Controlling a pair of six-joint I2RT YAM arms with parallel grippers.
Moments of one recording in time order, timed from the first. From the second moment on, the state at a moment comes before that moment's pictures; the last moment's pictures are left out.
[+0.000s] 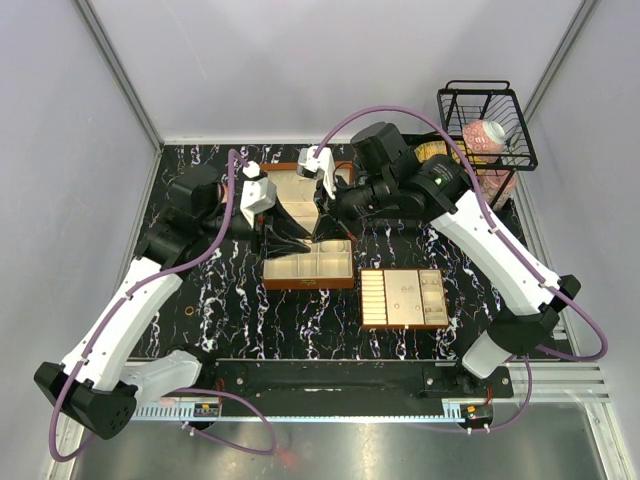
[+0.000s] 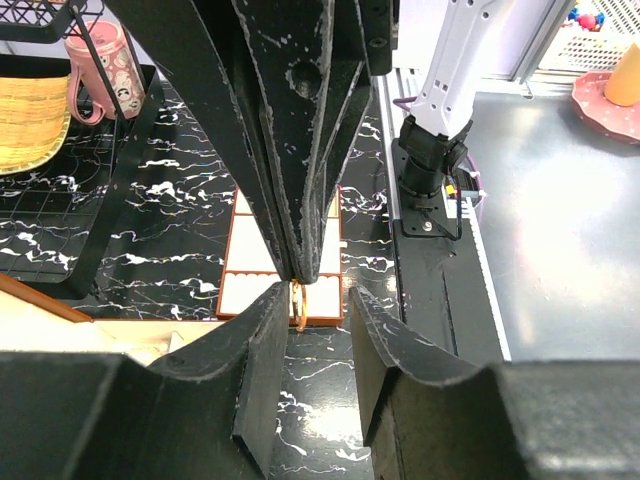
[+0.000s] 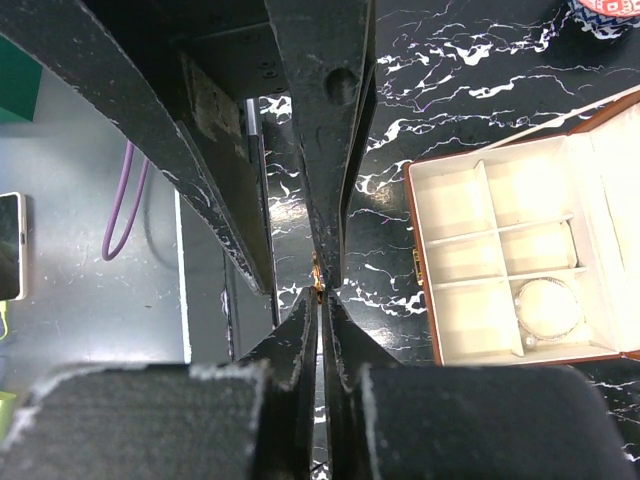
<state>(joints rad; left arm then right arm) -0.46 1.06 1.19 -0.42 1.12 0.20 0.82 1.62 2.03 -1.10 -0.62 -0.24</state>
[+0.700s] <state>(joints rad) -0.44 1.06 1.19 -0.39 1.06 0.20 0.82 1.59 2.00 -1.10 -0.58 -0.26</state>
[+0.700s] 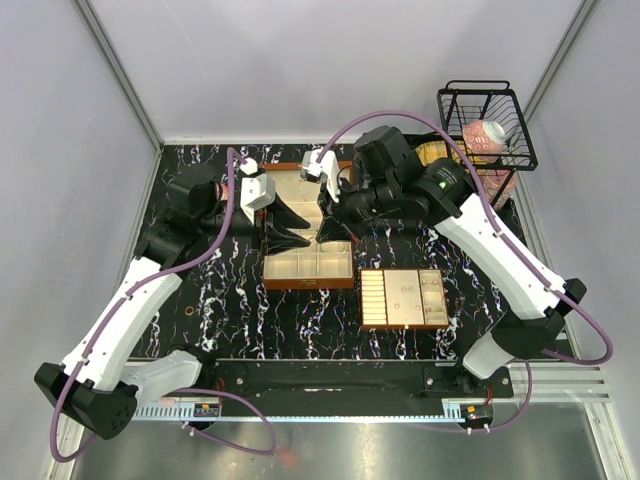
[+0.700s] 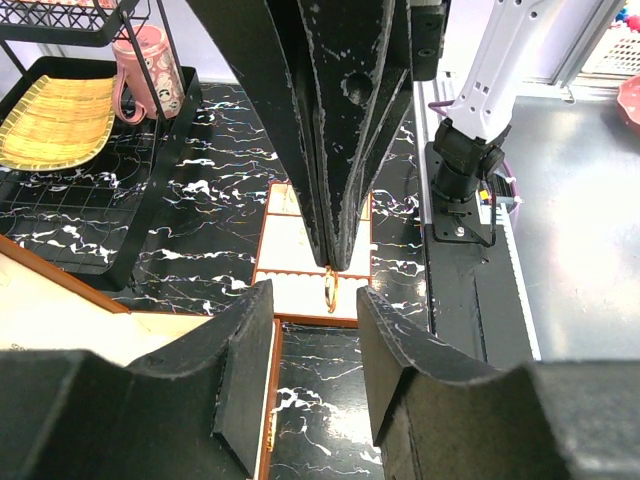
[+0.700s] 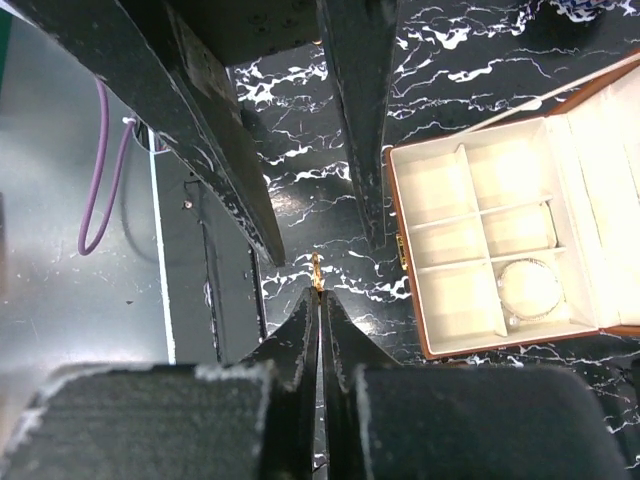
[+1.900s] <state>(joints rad) -0.05 1.04 1.19 -0.48 1.16 0.24 0.71 1.42 1.30 -1.02 -0.24 -0.60</state>
